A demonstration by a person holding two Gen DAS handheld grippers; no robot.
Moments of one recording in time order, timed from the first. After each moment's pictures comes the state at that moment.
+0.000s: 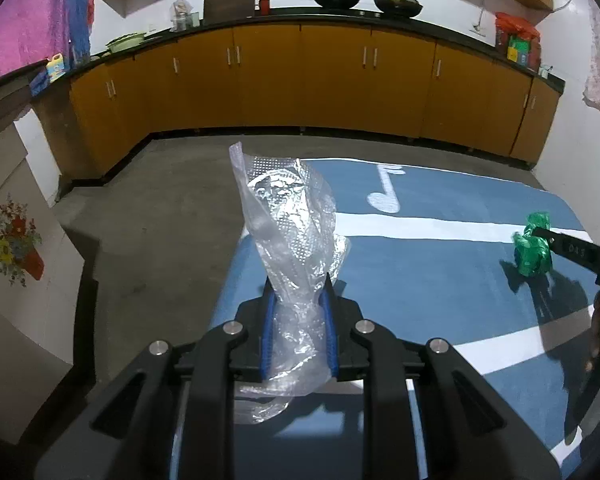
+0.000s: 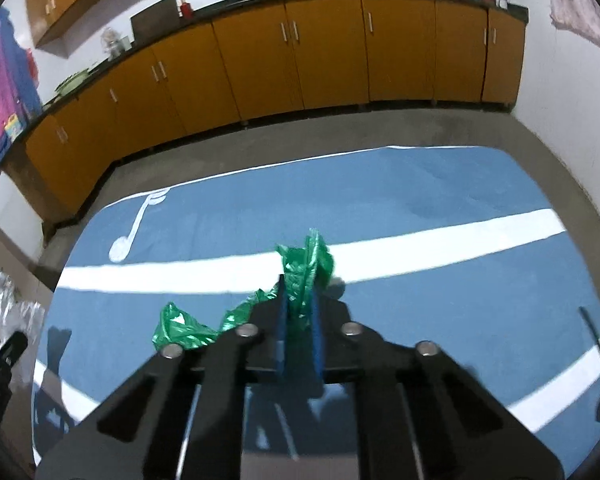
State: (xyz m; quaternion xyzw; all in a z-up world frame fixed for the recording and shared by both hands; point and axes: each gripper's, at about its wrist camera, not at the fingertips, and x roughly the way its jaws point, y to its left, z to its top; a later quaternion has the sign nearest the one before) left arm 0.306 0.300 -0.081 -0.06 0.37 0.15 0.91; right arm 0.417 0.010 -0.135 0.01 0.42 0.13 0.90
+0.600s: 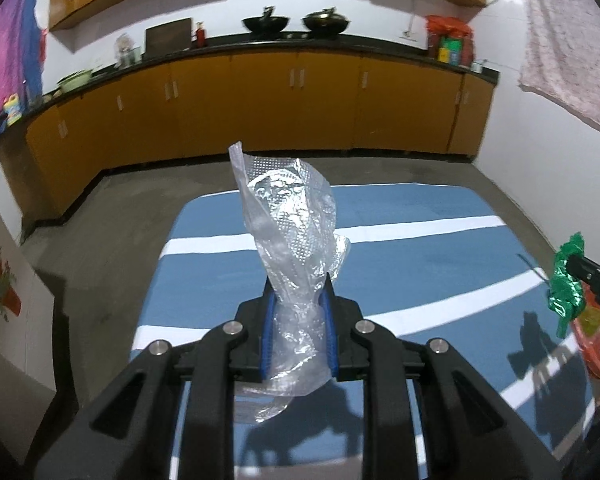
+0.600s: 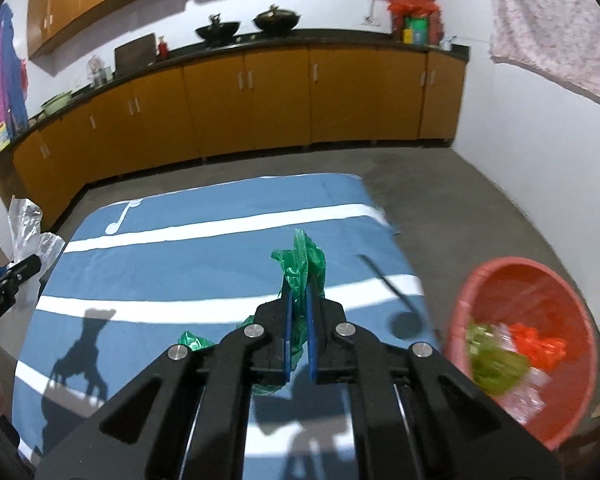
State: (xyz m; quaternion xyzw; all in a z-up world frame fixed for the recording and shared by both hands) left arm 0.268 0.193 -0.023 -0.03 0.34 0.05 0.94; right arm 0.278 -0.128 -0.057 -0.01 0.34 0.05 0.94
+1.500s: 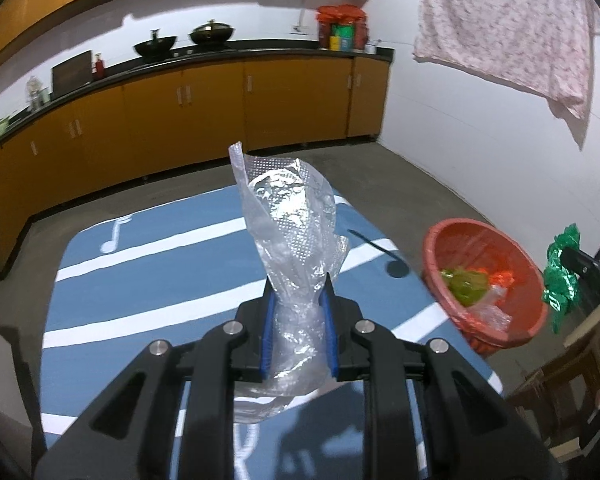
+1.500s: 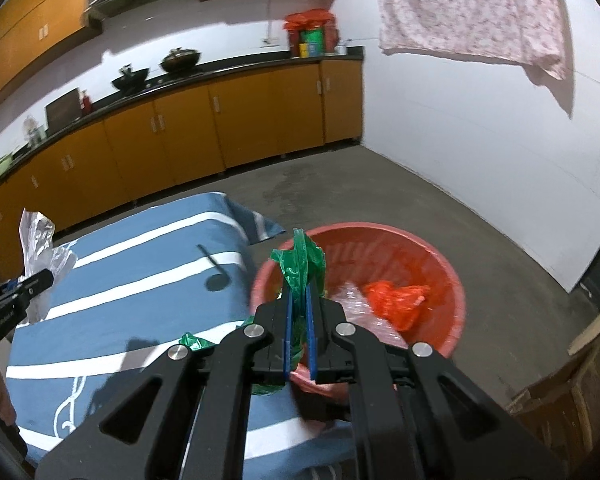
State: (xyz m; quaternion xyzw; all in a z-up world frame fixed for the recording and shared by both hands) left arm 0.231 0.006 0.005 0.02 0.34 -0.11 0.94; right arm 0.178 -0.288 -0.031 0.05 0.30 -0.08 0.95
